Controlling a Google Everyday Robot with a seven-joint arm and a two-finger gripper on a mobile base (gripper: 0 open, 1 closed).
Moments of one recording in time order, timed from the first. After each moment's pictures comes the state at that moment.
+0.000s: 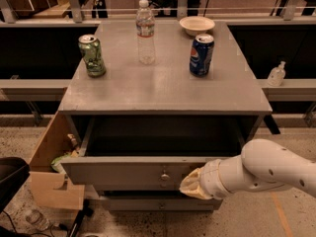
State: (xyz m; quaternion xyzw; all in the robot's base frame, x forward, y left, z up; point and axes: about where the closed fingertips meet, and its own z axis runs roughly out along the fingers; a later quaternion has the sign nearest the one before) arm 0.429 -0.091 0.619 -0.61 0.72 0.19 0.29
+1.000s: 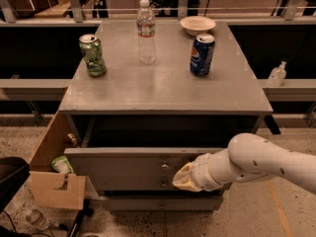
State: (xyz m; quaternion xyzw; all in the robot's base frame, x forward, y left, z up) arm 0.459 -0.073 0.604 -0.61 0.71 0.19 0.29
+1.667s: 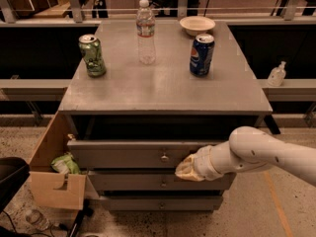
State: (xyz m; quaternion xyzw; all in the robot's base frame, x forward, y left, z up) arm 0.500 -0.084 0.588 -0.62 0.69 0.19 0.31
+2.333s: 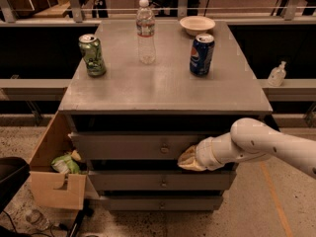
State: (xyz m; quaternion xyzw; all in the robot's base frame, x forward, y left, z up) arm 0.533 -0.094 0.589 -0.64 0.68 0.18 0.32
